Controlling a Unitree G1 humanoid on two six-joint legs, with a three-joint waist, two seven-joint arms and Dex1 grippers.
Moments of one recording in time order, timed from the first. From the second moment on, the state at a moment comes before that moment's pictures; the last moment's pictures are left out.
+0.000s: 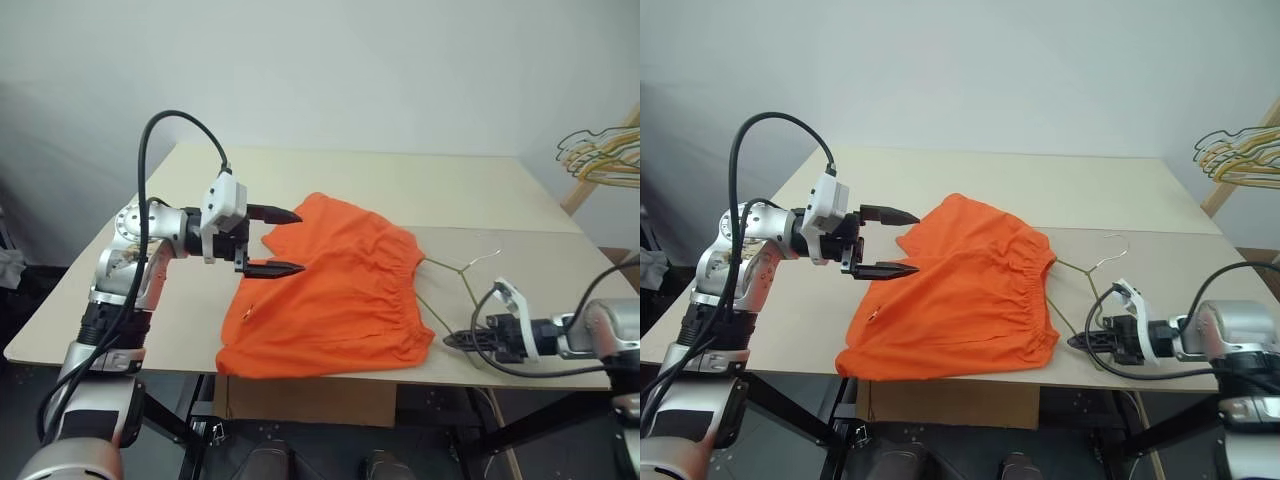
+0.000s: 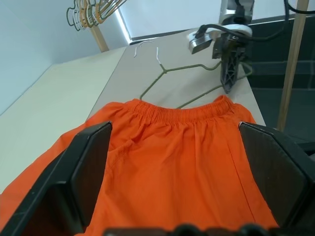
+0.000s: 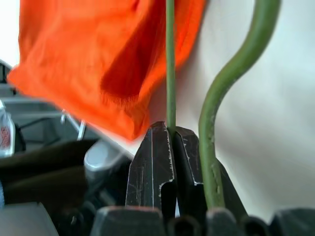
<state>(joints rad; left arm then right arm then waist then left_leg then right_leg) -0.71 0.63 -0.06 0.13 -0.38 0.26 -1.37 -0.49 -0.86 0.02 0.39 0.60 1.36 1.04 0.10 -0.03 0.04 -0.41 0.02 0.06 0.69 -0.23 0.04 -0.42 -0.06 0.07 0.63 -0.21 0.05</state>
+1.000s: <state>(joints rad) -0.74 0.63 -0.06 0.16 -0.37 0.22 -1.38 -0.53 -0.83 0.02 0.19 0.51 1.22 0.95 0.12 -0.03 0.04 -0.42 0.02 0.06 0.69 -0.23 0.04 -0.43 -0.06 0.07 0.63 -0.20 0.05</state>
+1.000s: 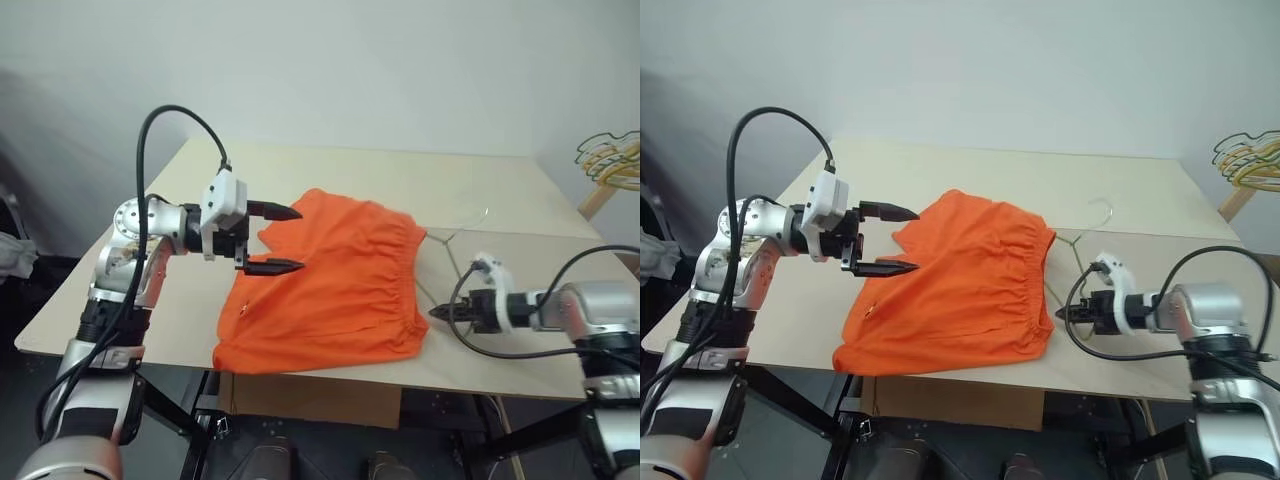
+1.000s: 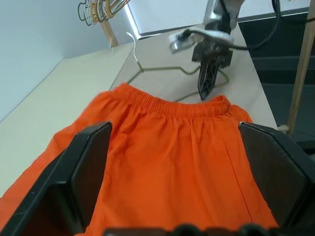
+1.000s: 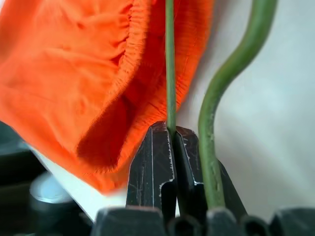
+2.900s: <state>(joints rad) -1.32 0.47 -0.23 1.23 0.20 -0.48 -1.43 -0.84 -0.99 0.28 -0.34 0.27 1.09 1.09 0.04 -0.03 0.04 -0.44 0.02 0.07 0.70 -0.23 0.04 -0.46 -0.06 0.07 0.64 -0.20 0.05</state>
